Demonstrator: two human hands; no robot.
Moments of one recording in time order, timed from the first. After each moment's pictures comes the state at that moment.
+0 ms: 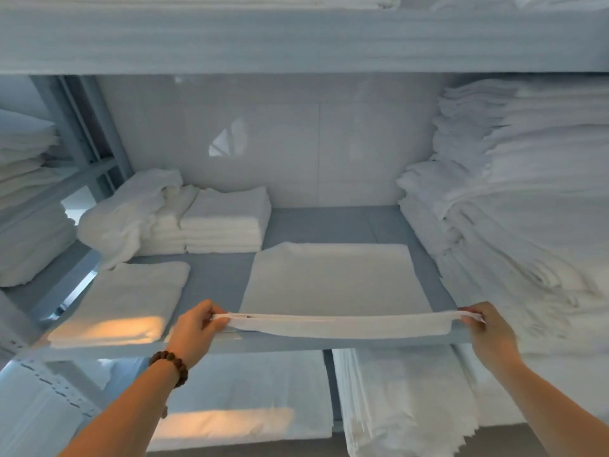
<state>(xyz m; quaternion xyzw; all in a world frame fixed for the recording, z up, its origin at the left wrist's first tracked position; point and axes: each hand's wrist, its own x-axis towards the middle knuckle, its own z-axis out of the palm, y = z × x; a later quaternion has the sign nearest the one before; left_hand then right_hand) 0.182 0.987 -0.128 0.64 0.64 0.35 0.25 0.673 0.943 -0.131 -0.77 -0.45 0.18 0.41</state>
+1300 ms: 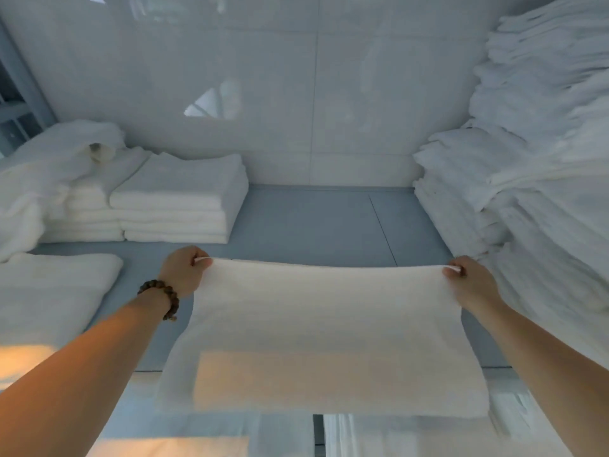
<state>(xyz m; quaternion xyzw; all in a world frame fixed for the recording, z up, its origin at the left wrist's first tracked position) 0.229 1.221 -0.191 0.62 0.72 0.26 0.18 0.724 1.183 -0.203 -0.79 -0.51 0.13 0.30</state>
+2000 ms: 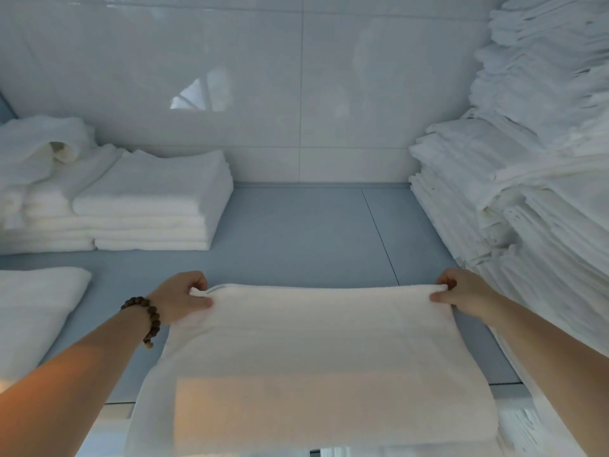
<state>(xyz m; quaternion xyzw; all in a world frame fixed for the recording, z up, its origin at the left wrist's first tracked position) 0.231 1.242 -0.221 0.70 0.65 0.11 0.27 0.746 1.208 -0.211 -0.76 -0.55 0.28 0.17</state>
